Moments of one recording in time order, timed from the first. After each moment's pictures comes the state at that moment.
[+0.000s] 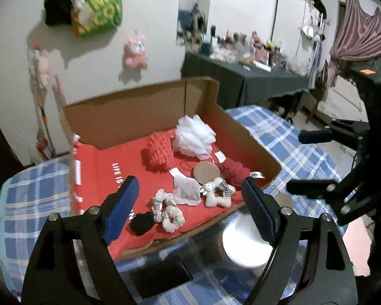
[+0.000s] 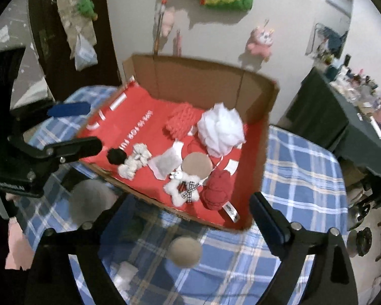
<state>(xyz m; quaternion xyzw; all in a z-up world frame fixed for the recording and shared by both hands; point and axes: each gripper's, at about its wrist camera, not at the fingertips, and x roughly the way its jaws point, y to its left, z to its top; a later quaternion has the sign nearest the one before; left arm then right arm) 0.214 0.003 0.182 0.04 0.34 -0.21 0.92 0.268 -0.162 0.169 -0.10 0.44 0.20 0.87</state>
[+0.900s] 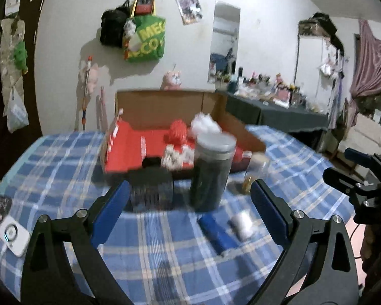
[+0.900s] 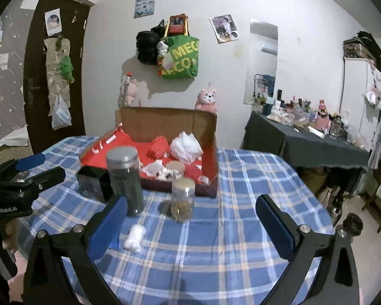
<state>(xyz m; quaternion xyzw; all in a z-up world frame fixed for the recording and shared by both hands) 0.045 0.014 0.114 -0.02 0.23 -0.10 0.97 0.056 -0.193 0.144 -0.05 0.22 0.07 0.97</state>
